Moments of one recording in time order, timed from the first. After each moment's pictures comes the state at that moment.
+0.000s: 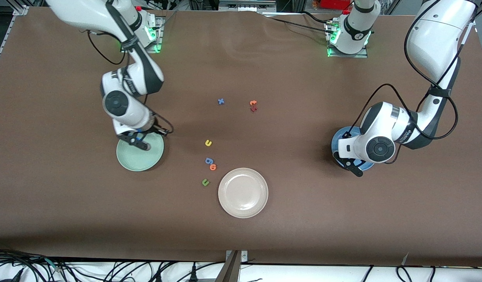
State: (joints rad) left arm 0.16 0.61 -0.39 -1.72 0.38 1.89 0.32; right arm 0.14 0.38 0.13 -2.10 -0.04 2.36 0.66
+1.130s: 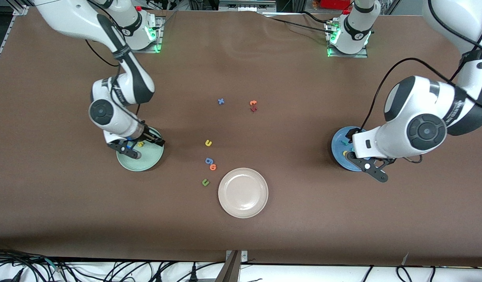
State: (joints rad) left arm 0.14 0.52 -0.45 -1.35 0.26 1.60 0.29; right arm 0.16 0.43 0.17 -2.04 -0.01 2.42 0.79
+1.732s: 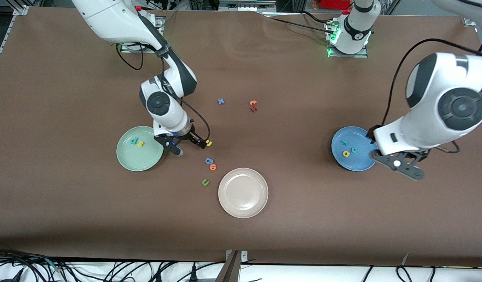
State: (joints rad) left arm -0.03 0.42 -0.18 -1.30 0.22 1.64 0.26; right arm 0.38 0.58 0.17 -1.89 -0.01 2.54 1.16
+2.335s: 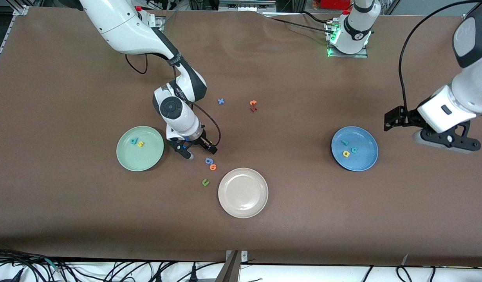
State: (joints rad) left arm -0.05 0.17 -0.06 -1.53 -0.02 1.70 0.10; right arm 0.41 0.69 0.17 -1.82 -0.01 2.62 1.22
